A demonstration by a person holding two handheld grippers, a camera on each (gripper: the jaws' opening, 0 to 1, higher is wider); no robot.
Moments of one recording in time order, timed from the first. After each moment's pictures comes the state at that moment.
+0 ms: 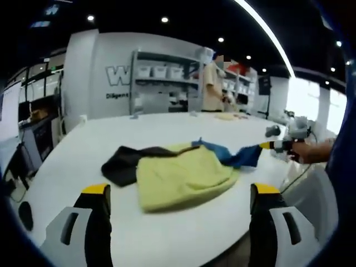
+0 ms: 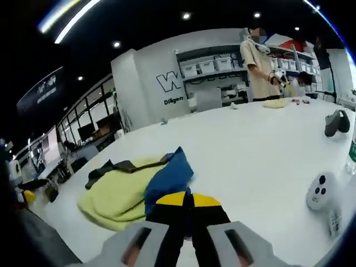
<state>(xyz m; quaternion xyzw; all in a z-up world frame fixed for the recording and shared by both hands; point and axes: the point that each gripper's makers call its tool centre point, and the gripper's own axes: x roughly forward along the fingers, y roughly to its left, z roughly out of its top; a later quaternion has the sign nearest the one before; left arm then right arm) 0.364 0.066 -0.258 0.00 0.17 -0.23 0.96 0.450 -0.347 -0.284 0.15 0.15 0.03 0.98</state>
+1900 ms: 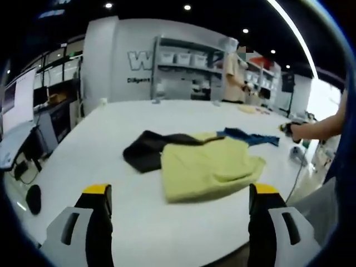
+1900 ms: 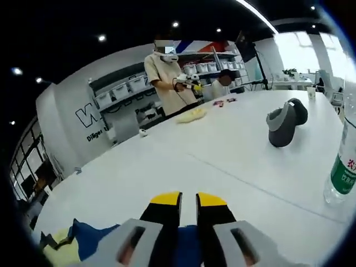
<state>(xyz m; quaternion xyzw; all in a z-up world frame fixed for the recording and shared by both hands) 0.377 0.086 -0.265 -0.01 0.23 -0.15 0.96 0.560 -0.578 -0.311 0.18 0.14 -0.22 0.95</state>
